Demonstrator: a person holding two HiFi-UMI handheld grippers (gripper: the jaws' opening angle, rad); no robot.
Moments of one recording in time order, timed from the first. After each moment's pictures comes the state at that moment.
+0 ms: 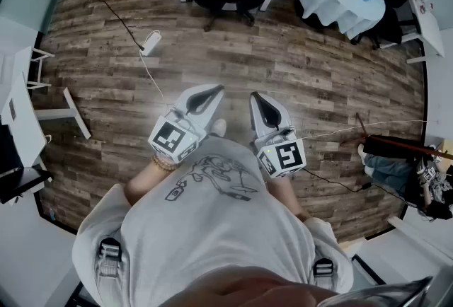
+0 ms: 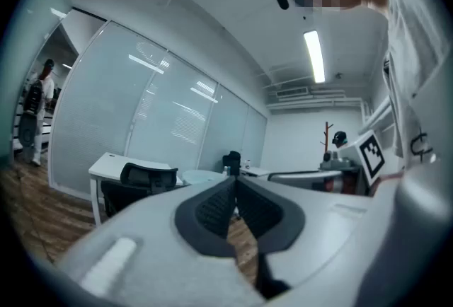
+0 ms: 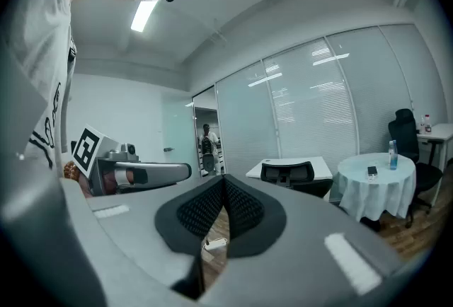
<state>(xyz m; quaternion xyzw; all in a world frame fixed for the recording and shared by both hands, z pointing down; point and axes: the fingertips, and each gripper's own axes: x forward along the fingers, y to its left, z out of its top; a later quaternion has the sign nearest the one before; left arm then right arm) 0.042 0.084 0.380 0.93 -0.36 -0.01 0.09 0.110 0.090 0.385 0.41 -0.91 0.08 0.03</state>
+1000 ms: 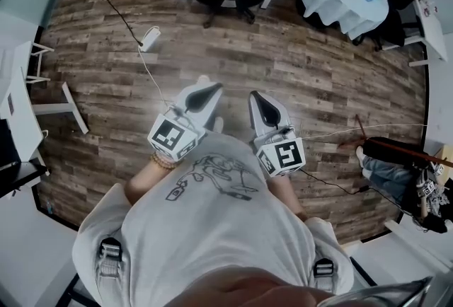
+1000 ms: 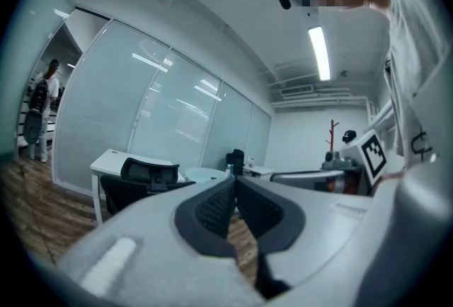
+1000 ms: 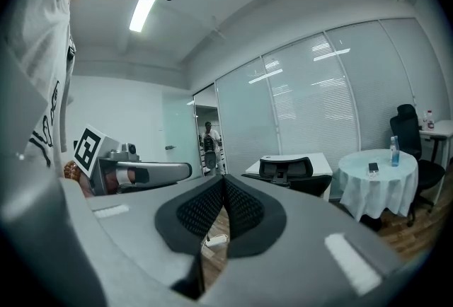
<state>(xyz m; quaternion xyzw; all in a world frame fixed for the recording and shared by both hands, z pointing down) 0.070 0.067 0.397 0.92 -0.38 -0.01 0.11 0.140 0.074 0.403 0.40 -0.91 0.09 0.04</state>
